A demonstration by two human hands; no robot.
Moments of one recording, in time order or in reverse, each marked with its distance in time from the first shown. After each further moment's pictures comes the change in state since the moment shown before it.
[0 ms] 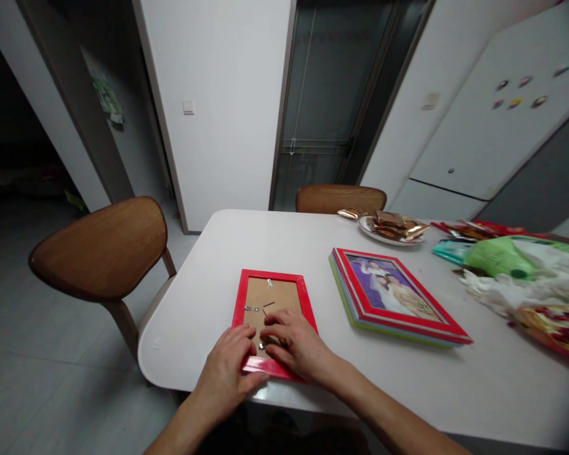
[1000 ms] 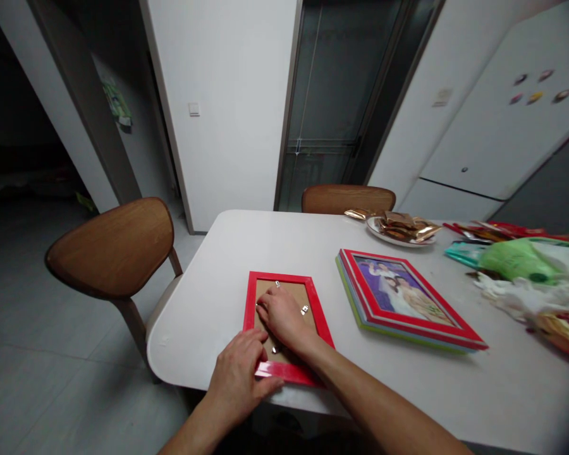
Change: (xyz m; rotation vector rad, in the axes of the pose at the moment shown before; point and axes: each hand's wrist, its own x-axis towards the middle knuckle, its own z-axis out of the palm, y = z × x) left_hand 0.000 0.011 0.005 0.038 0.040 0.005; right_hand 0.061 -0.002 0.025 -0.244 0.020 0.276
